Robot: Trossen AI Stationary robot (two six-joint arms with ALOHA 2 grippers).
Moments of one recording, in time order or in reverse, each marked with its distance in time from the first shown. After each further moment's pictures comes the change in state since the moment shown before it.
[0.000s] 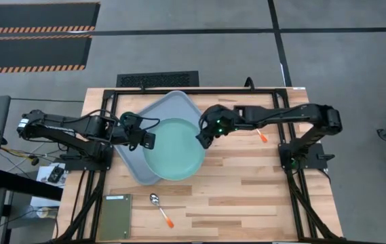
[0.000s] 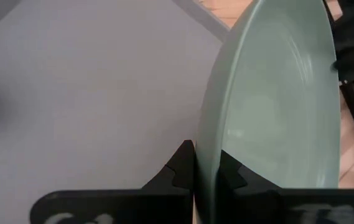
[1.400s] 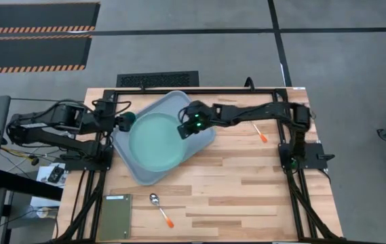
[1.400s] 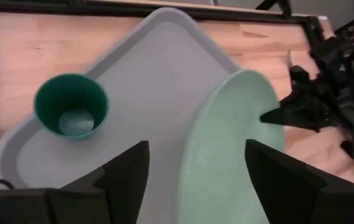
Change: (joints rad) left arm 0.095 -0.228 0.112 -0.352 -0.116 -0.044; right arm -0.097 0.331 0.109 0.295 -0.144 0.178
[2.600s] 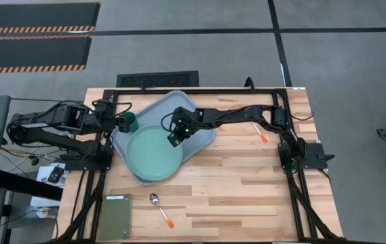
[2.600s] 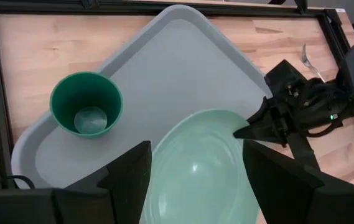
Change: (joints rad) left arm 0.000 0.008 -0.001 -0.040 -0.007 -0.003; right arm 0.021 0.265 0.271 -0.177 -0.036 -0.140
